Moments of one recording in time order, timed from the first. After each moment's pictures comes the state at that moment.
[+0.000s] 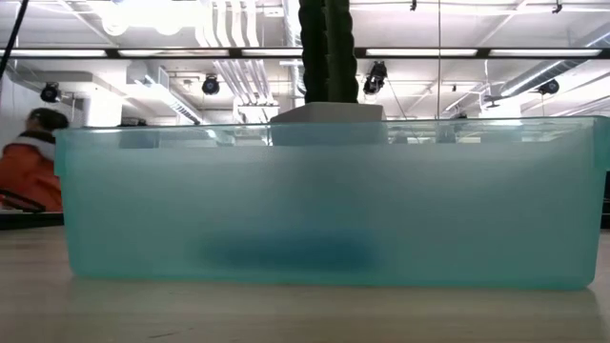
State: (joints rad) left arm -0.33 1.57 2.06 -0.69 -0.20 -0.65; right arm 0.30 1.29 1.37 0.03 0.05 0.49
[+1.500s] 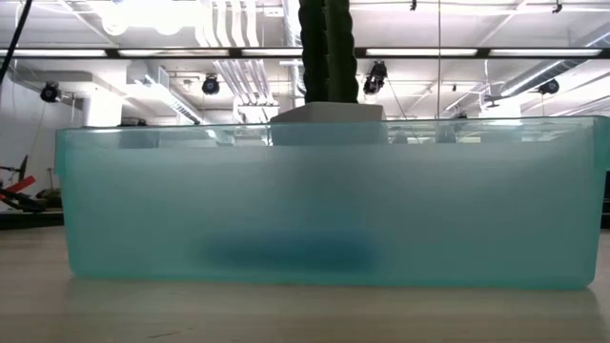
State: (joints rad) left arm -0.32 1.59 2.04 -0.70 -0.09 -0.64; right arm 0.27 1.44 1.50 0.10 0.06 0.52
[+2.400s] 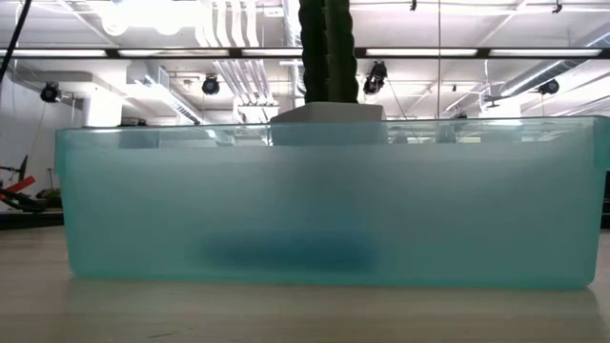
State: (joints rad) left arm -0.32 1.59 2.02 -0.88 0.29 -0.80; right arm 0.22 1.41 1.53 -0.14 -0.24 0.86
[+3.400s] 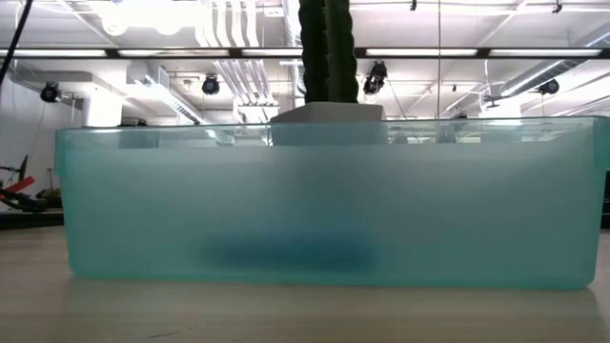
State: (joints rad) left arm -0.30 1.58 2.02 -0.86 0.26 -0.74; right arm 0.20 1.44 1.72 -0.44 -0.26 0.79
